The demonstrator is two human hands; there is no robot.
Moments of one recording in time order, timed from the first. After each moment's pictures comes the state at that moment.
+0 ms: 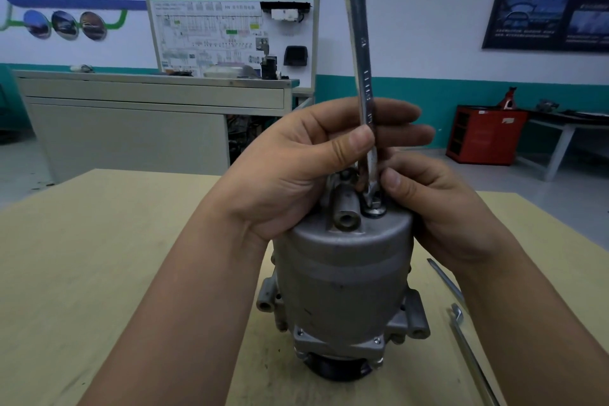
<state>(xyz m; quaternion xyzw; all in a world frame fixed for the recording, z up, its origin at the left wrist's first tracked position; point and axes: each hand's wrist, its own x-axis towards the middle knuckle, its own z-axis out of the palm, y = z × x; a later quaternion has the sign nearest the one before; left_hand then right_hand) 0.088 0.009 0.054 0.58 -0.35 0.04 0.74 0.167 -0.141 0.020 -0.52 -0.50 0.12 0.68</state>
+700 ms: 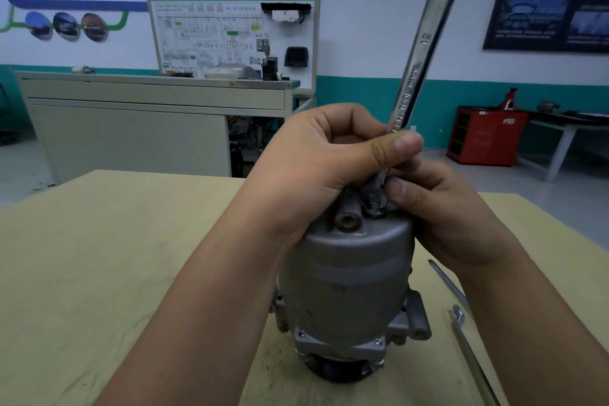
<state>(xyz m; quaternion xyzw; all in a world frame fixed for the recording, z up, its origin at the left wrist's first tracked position) 0.084 -0.013 0.057 0.63 -0.24 0.18 0.72 0.169 -0.143 0.020 -0.51 -0.53 0.14 0.67</state>
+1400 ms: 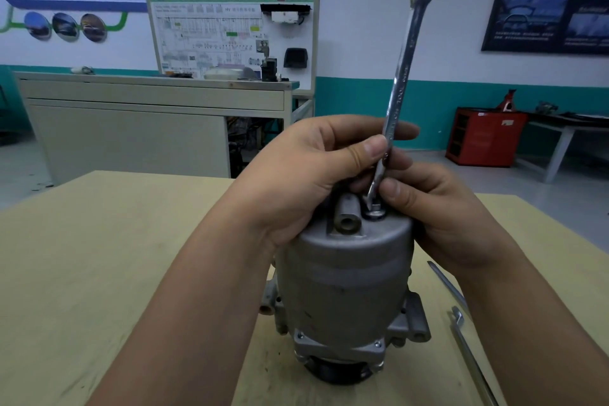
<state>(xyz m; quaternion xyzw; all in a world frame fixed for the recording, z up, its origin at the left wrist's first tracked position) 0.089 0.000 0.056 0.68 -0.22 0.10 0.70 0.165 -0.142 0.019 -0.51 -0.52 0.13 0.68</state>
